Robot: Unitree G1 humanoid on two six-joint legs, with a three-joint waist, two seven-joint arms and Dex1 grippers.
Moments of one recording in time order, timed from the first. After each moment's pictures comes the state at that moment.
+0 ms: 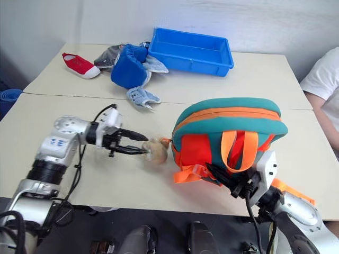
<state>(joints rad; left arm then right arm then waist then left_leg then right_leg) -0.59 0.71 -0.08 0.24 -0.37 0.26 -1.44 0.29 -0.59 -0.29 -0.73 0.73 0.35 0.63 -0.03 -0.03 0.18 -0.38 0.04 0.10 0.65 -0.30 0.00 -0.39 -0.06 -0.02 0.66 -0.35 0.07</state>
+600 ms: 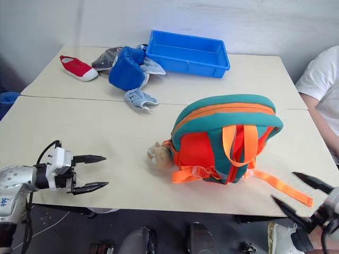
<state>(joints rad) -0.01 0.81 0.24 0.04 -0.40 0.04 -1.28 0.49 -0.66 -0.72 -0.16 0.54 -0.14 1.11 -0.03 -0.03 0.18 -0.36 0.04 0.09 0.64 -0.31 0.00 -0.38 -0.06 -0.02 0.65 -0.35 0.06</state>
